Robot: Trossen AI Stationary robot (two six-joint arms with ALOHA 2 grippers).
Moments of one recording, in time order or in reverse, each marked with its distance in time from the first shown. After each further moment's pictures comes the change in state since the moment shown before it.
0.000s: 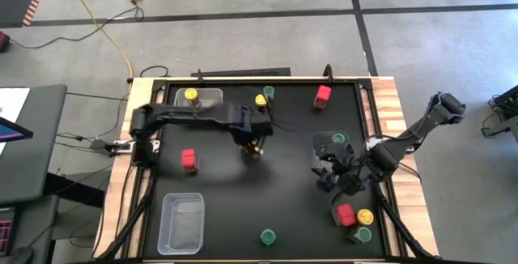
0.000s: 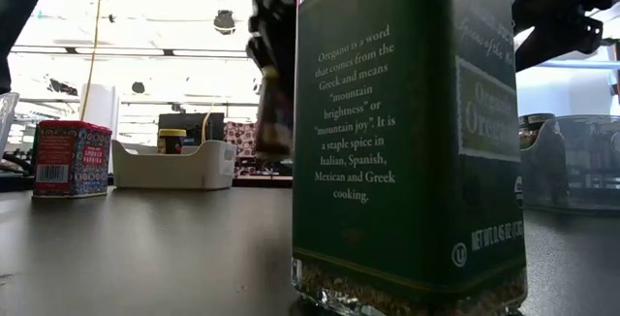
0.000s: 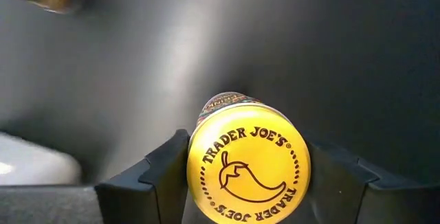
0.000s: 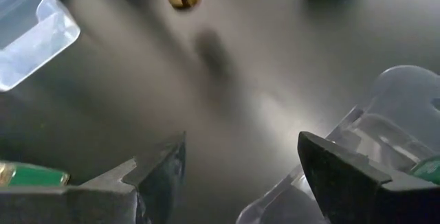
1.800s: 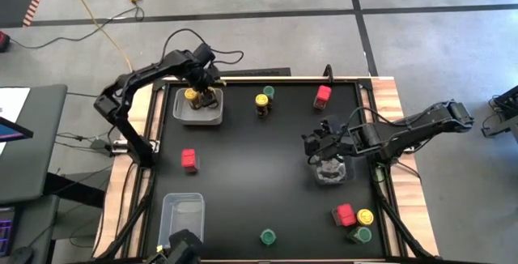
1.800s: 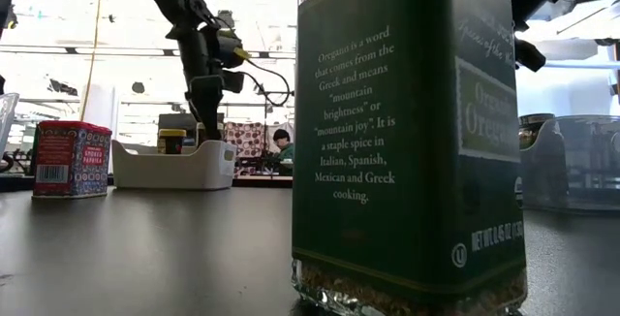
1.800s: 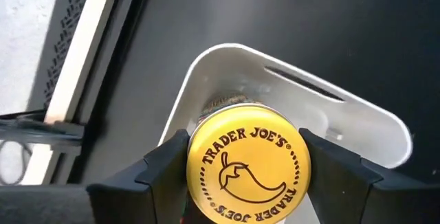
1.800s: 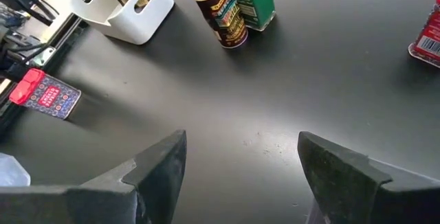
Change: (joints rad) left arm 0.808 -0.241 -0.493 0.300 0.205 0.685; right arm -0.381 0.000 0.000 0.123 -0.001 0.009
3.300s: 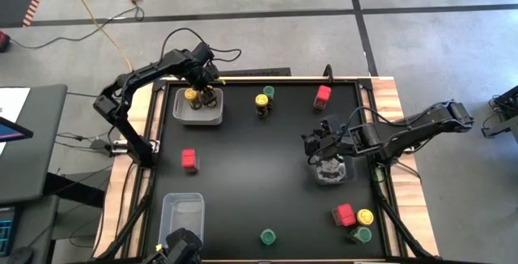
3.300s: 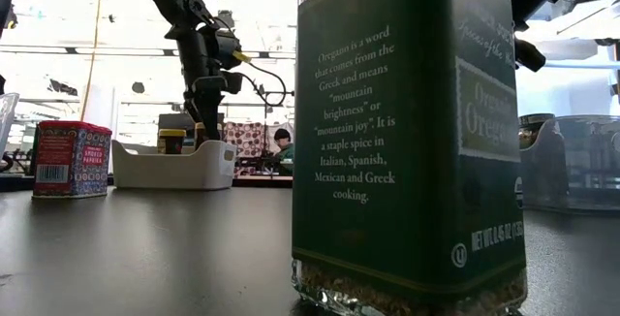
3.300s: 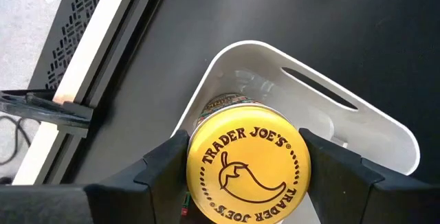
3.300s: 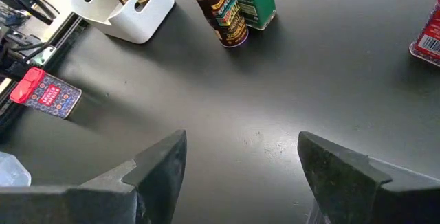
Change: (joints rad) left arm 0.010 -0.002 0.001 0.007 -0.016 -0.083; right arm 0.000 0.000 0.000 0.001 -0.003 -0.003
